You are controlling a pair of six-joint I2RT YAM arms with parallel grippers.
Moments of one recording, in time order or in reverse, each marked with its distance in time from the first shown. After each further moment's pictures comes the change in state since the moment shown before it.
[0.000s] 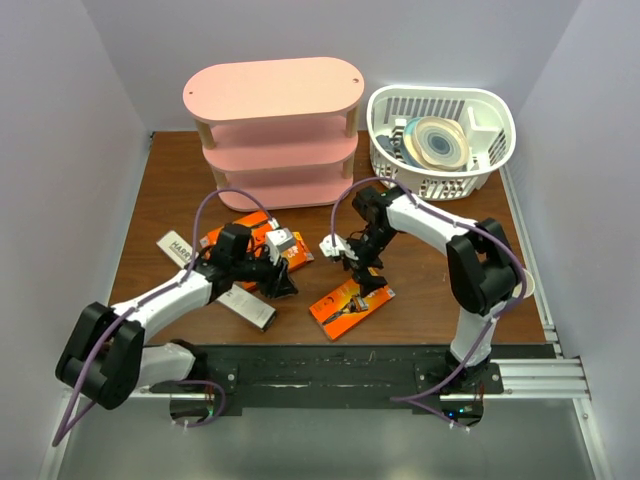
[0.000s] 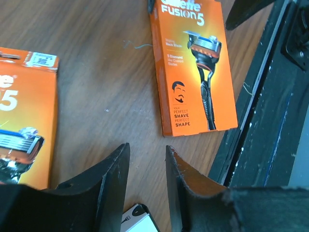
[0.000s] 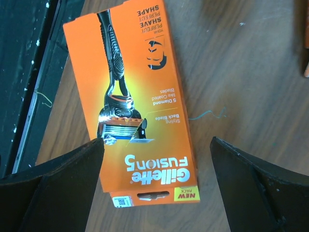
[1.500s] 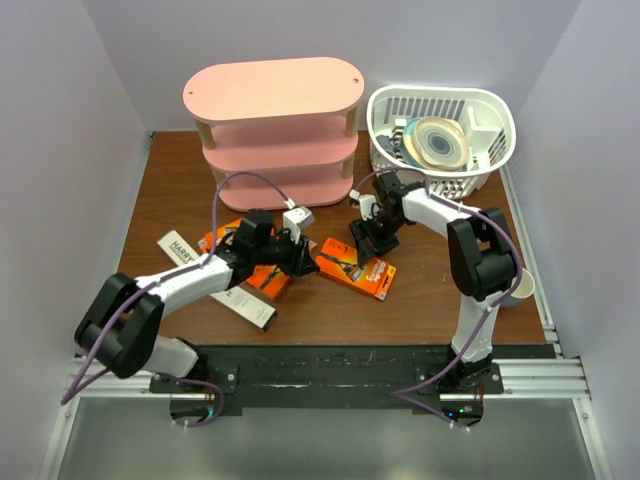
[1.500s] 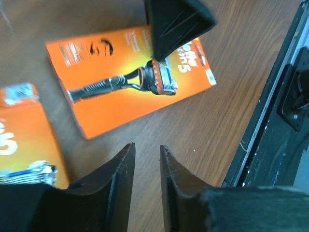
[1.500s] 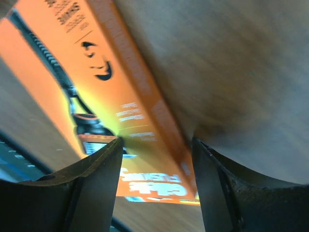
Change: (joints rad) left arm -0.116 0.169 0.147 0.188 -0.160 -0.231; right arm -0.163 0.095 -0.013 0.354 0.298 1.257
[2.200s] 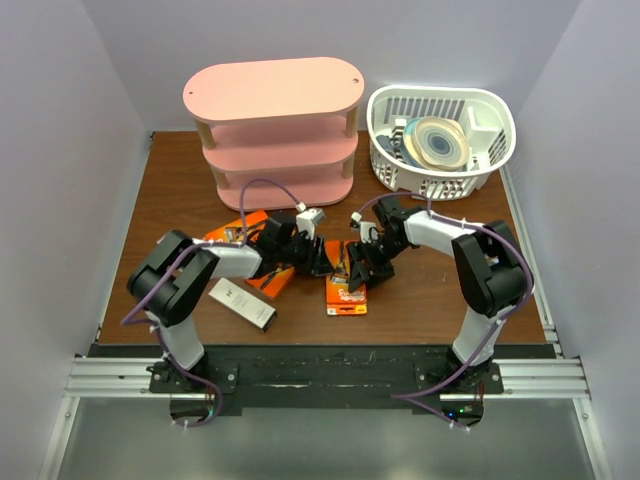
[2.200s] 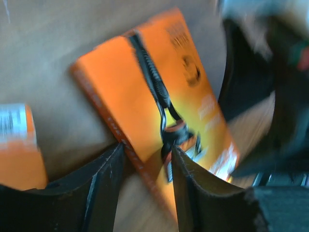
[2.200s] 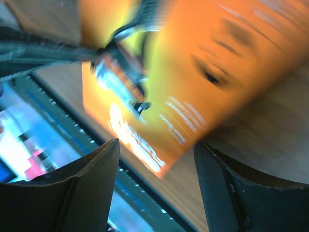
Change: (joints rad) left arm -0.031 0.377 0.087 0.198 -0.046 -0.256; right arm 0.056 -0.131 -0.262 0.097 -0.208 0.224
